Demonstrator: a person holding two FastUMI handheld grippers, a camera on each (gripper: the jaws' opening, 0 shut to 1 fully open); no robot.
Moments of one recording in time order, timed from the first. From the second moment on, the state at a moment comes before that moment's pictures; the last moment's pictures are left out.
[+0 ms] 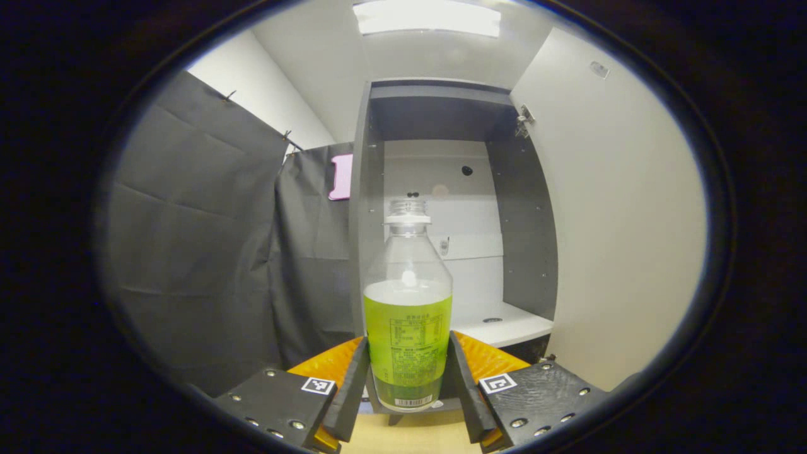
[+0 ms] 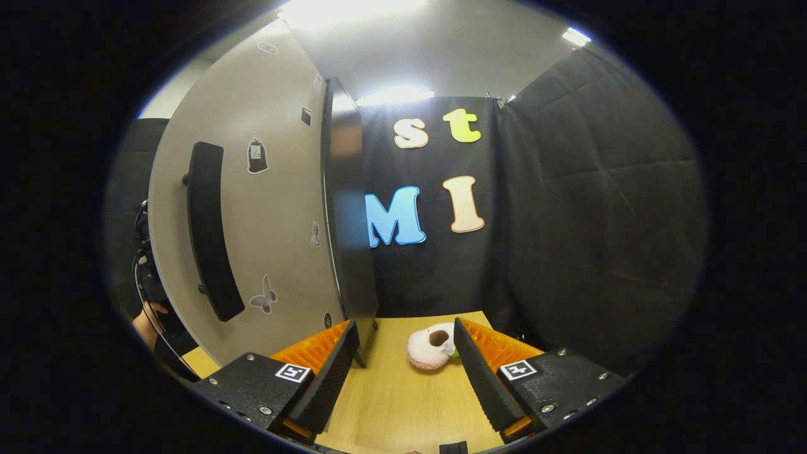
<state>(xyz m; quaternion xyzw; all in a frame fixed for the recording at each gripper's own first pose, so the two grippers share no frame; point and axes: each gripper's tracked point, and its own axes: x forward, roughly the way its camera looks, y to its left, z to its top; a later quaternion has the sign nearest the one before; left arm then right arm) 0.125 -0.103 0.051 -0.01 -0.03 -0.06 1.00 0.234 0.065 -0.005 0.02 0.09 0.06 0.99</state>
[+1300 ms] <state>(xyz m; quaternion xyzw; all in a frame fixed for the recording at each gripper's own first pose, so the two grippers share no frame) -0.004 -0.074 -0.167 -0.03 0.05 0.00 1.00 0.224 0.056 -0.016 0.01 0.11 0.02 0.99</state>
